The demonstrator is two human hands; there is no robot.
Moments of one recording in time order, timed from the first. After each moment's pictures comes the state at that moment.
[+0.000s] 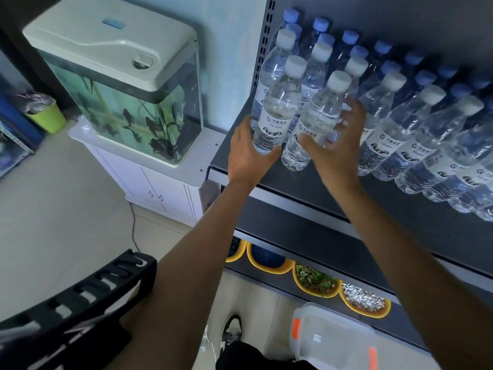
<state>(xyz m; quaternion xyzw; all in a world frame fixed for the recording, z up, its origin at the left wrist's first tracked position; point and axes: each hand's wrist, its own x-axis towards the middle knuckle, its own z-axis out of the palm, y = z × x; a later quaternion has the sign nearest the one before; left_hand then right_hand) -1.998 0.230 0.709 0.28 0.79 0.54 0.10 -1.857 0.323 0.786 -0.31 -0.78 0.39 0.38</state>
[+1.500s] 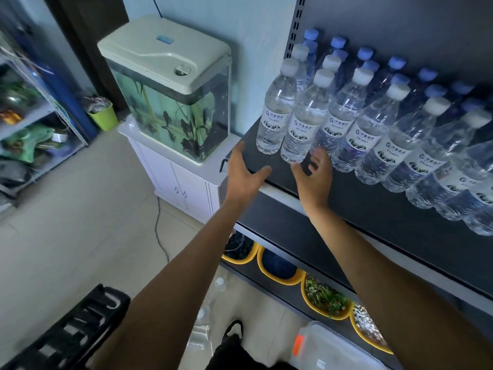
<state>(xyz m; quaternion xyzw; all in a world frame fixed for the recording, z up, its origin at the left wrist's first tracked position) -1.949 0.166 0.711 0.17 0.74 0.63 0.15 -1.855 0.293 0.721 -0.33 -0.72 0.49 0.35</state>
